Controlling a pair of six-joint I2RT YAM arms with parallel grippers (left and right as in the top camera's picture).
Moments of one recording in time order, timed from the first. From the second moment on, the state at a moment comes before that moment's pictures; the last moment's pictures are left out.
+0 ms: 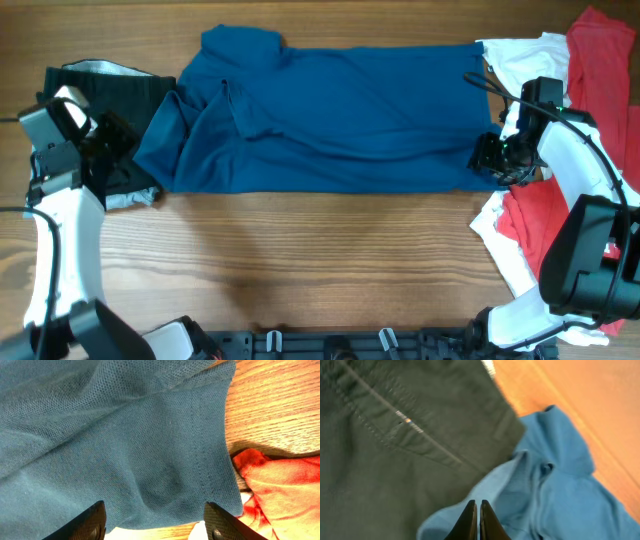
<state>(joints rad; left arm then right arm) 0.41 1.44 0.97 -0.34 0.26 -0.44 -0.20 1.78 1.16 -0.85 -0.10 0.13</state>
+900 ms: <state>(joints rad) 0.71 1.82 1.05 -0.14 0.34 -0.42 -0.20 1.78 1.16 -0.90 -0.10 0.13</state>
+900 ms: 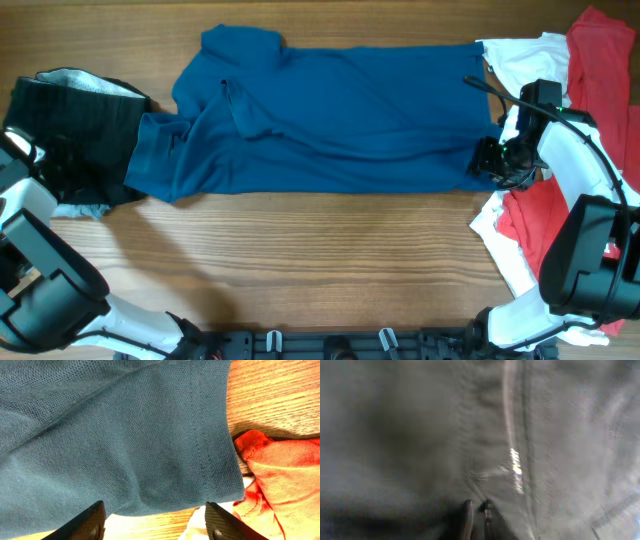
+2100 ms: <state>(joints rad) 0.10 2.32 1.80 -0.29 0.33 -0.11 -0.20 1.46 1.25 -0.87 -0.31 0.03</state>
